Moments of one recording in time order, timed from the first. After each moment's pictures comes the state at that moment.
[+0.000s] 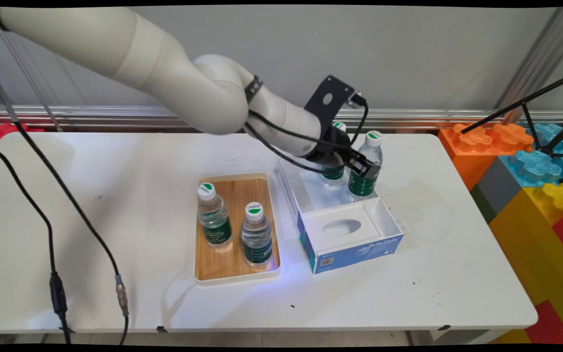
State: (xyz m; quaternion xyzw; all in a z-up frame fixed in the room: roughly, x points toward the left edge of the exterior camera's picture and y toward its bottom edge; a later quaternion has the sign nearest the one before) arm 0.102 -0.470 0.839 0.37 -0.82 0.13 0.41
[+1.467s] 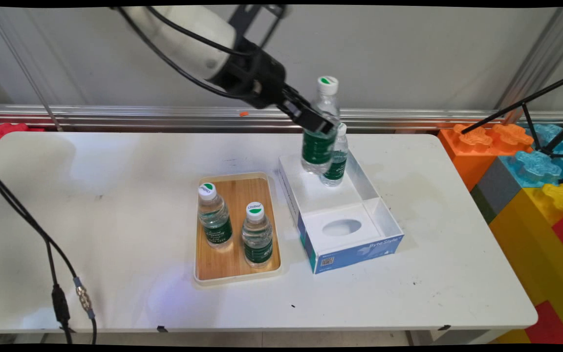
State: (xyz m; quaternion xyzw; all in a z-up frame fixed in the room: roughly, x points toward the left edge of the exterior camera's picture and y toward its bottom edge) arm 0.221 -0.434 0.980 0.31 -0.86 0.10 0.40
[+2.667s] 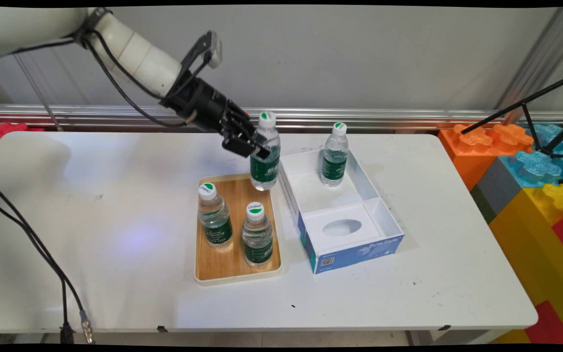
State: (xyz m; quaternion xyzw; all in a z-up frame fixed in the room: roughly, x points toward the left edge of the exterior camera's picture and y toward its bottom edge) arm 0.338 -0.478 0.896 0.21 -0.90 0.06 0.38
